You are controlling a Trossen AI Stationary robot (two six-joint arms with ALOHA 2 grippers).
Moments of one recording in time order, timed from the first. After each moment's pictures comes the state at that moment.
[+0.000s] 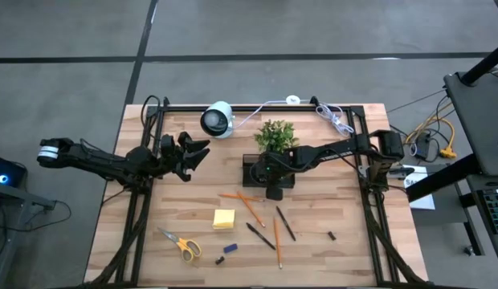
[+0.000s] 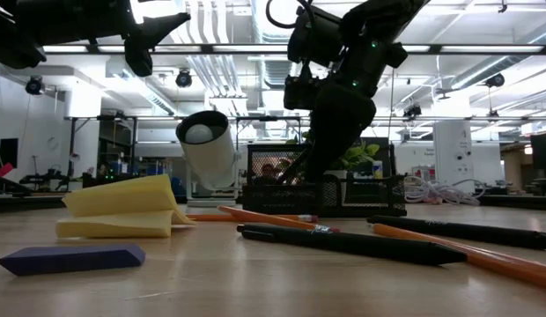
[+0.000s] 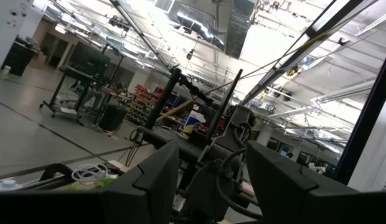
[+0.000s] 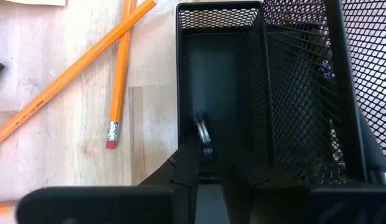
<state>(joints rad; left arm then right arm) -0.06 0.85 0.26 1.01 -0.33 -0.36 -0.04 1.83 1.16 -0.42 -0.04 0.07</state>
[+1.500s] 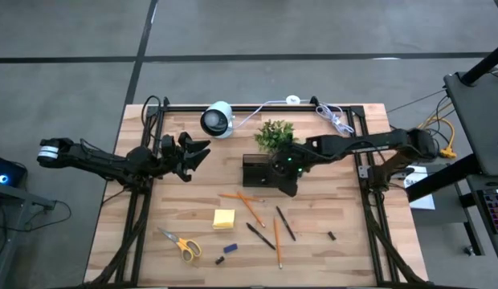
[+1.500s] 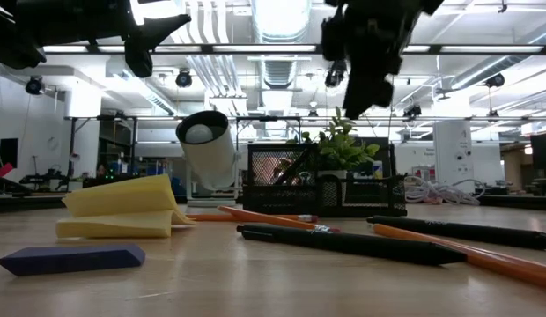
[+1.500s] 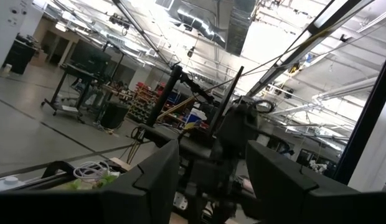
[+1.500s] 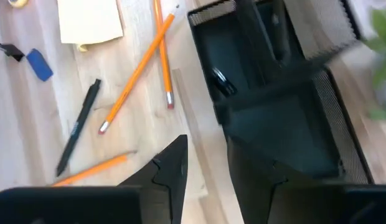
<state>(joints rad) -0.06 0.85 0.26 1.00 -0.33 -0.36 -0.03 1.51 1.16 -0.71 -0.11 0.40</state>
